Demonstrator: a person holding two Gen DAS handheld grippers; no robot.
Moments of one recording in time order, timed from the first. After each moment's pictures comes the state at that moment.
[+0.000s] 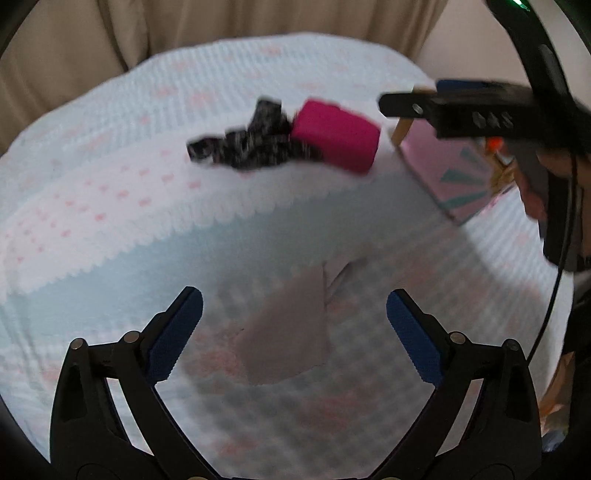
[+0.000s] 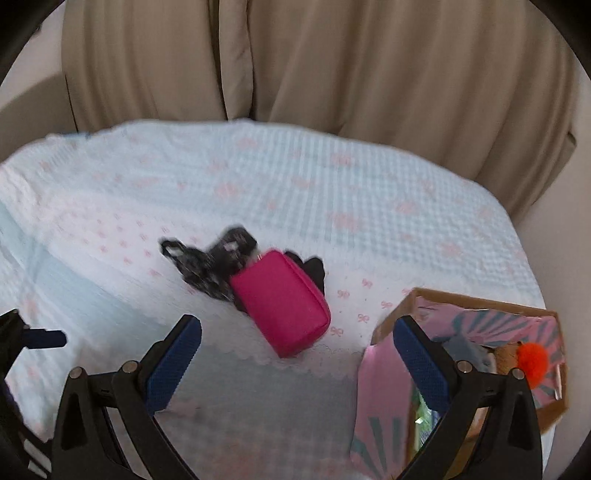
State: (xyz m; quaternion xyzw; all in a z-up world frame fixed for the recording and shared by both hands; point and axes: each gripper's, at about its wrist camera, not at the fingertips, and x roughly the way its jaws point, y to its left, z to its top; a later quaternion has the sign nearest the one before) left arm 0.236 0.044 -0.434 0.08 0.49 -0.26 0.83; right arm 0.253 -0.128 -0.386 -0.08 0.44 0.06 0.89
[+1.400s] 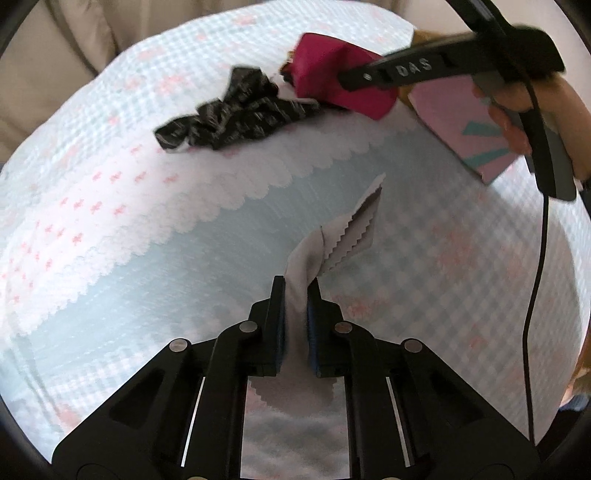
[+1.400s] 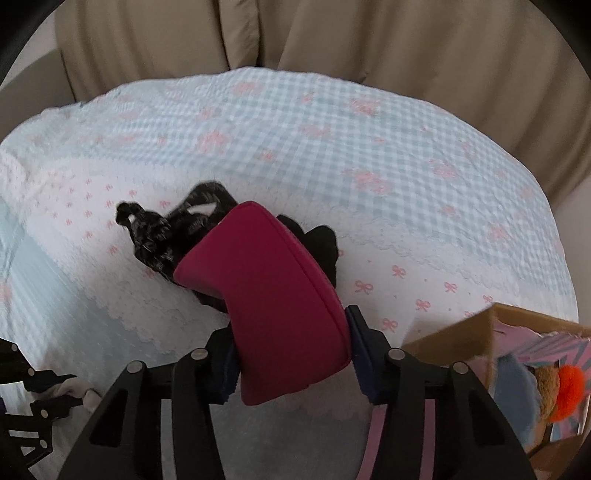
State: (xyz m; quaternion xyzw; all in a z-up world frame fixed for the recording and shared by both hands) left arm 0.262 0.026 -0.451 0.15 0.51 -0.26 0.81; right arm 0.302 -0.147 -0.444 -0.08 0.50 0.09 0.86
